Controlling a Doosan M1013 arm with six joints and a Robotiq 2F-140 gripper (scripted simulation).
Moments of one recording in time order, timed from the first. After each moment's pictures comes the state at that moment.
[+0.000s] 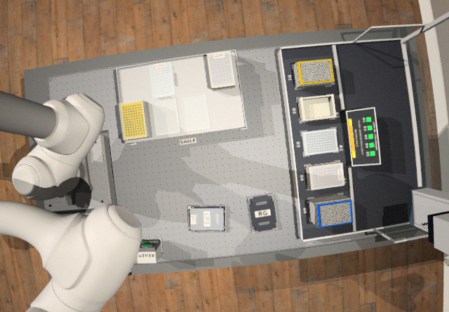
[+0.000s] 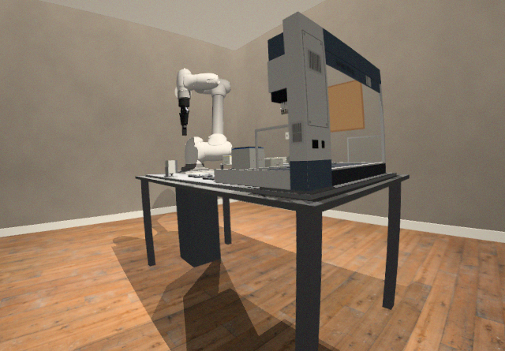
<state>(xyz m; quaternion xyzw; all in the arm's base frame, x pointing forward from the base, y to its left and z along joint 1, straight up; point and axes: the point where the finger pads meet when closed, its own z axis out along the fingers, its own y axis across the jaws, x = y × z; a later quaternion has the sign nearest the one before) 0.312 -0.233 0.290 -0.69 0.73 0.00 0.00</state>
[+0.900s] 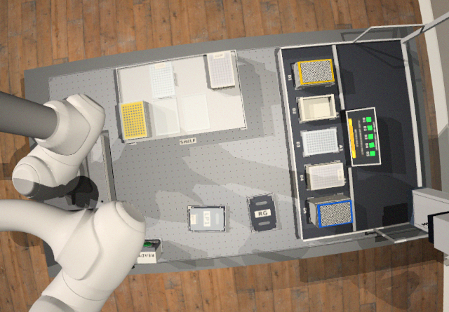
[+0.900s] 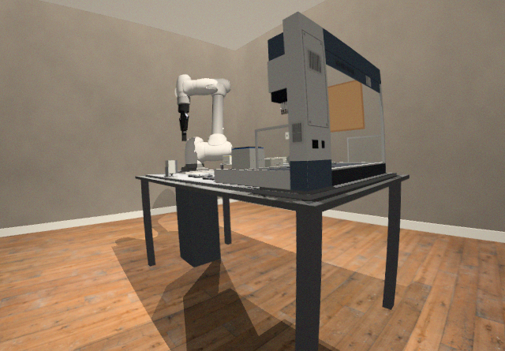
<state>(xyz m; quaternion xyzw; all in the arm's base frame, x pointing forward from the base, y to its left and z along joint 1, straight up) 0.307 -0.233 0.252 -0.69 0.73 0.00 0.00</state>
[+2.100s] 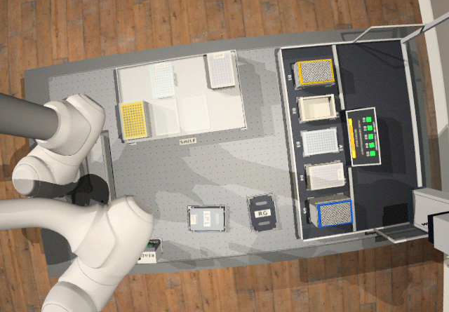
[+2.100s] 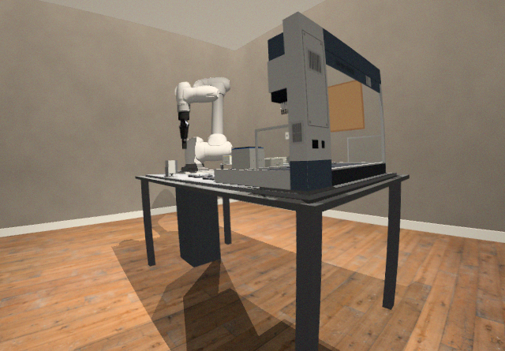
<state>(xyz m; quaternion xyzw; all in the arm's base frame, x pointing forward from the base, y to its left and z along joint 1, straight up) 0.307 -0.233 0.199 -0.69 0.73 0.00 0.00</state>
